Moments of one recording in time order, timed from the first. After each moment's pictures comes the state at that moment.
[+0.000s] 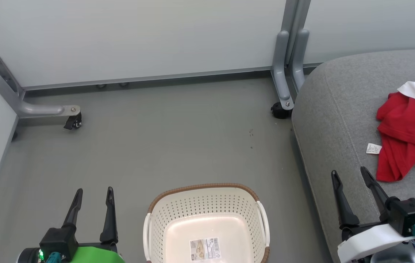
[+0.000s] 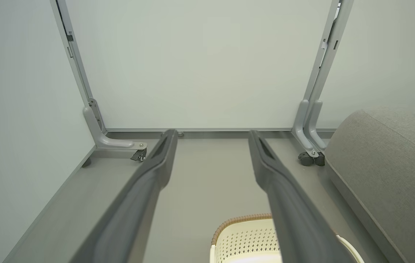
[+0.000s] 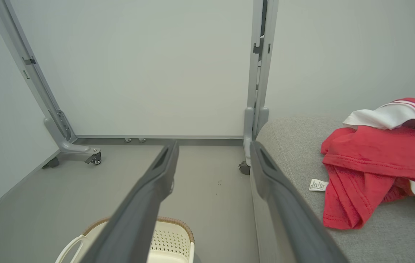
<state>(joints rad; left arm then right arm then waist) 0.06 0.16 -0.15 0.14 -0.27 0.03 -0.26 0.14 -0.08 0.00 -0.13 0.11 0.13 -0.07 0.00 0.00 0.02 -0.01</state>
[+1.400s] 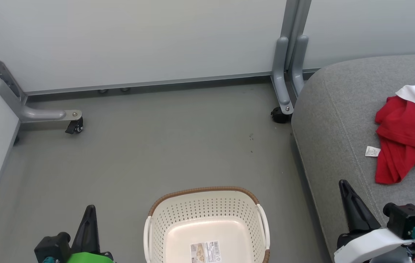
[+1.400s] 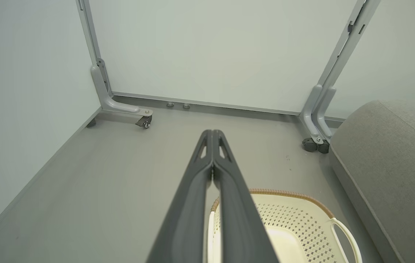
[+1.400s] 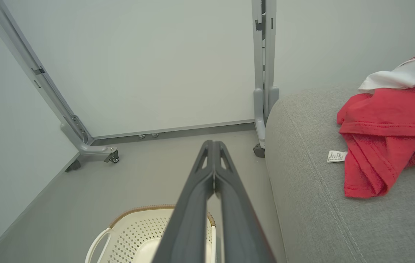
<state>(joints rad) 0.07 0.08 -0.05 0.26 -0.27 -0.04 -0.23 0.16 -0.07 0.02 -0.08 0.22 0.13 -0.05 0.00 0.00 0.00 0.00</state>
